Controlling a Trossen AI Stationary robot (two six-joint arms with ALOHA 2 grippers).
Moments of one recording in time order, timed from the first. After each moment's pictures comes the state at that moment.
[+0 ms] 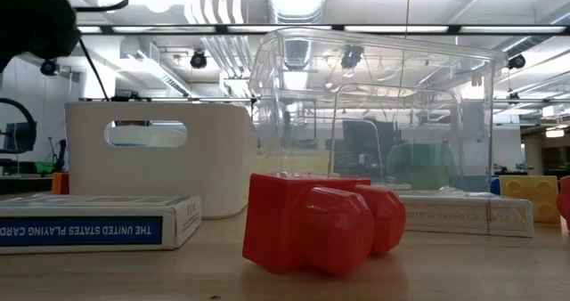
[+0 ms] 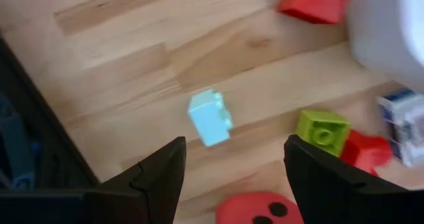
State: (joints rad) left arm -0.61 1.41 0.94 -1.07 0.07 -1.88; right arm 0.77 1.56 1.31 -0.41 0.86 0.75
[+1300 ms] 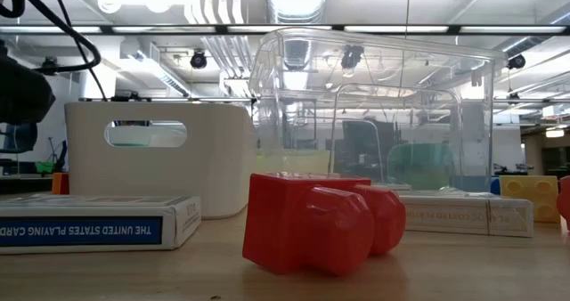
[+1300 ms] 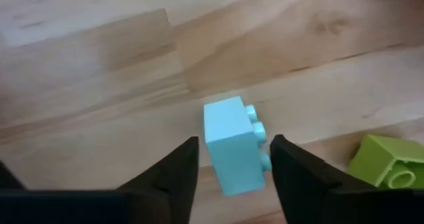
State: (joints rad) left arm -0.65 1.41 0.65 -0.69 0.13 -1.99; right arm 0.77 1.56 1.31 -0.41 0.86 0.75
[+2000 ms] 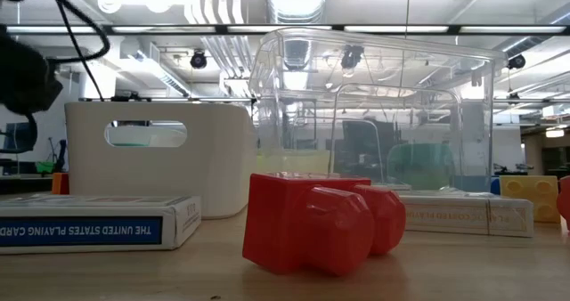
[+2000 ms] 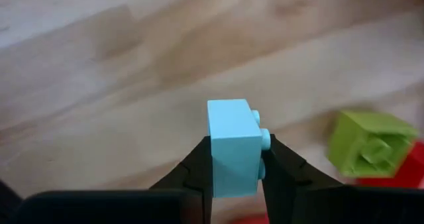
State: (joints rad) left arm -0.65 1.41 0.70 -0.70 0.13 -1.90; right arm 0.77 1.56 1.31 -0.41 0.86 0.75
